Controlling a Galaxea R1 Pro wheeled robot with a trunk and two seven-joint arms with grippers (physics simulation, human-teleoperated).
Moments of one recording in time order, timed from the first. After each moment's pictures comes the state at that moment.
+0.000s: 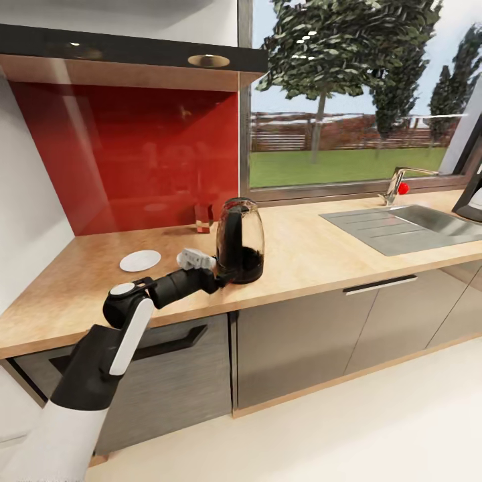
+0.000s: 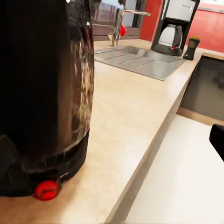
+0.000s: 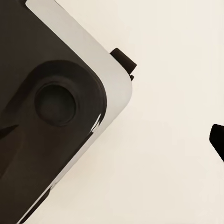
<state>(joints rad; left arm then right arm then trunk) -0.70 0.05 -0.23 -1.58 0.33 0.66 -0.48 -0.19 -0.19 0.29 0.04 0.35 -0.26 0.30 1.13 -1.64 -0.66</state>
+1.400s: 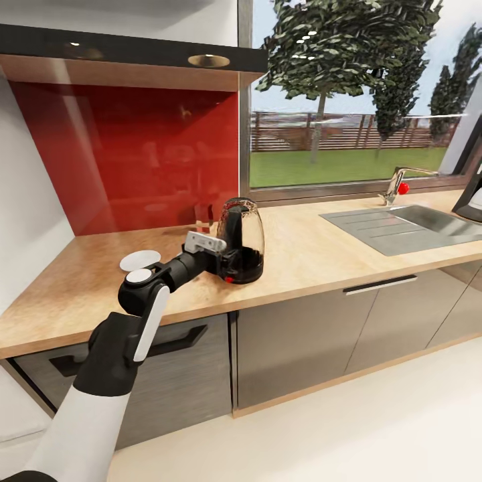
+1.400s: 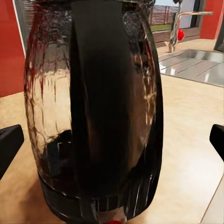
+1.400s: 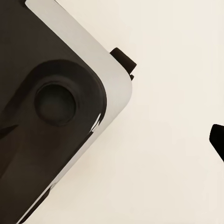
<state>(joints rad) -0.76 -0.05 -0.23 -1.58 0.09 0.67 -0.29 -0.19 -0.19 0.29 0.04 0.35 -0.26 0.30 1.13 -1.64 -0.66</state>
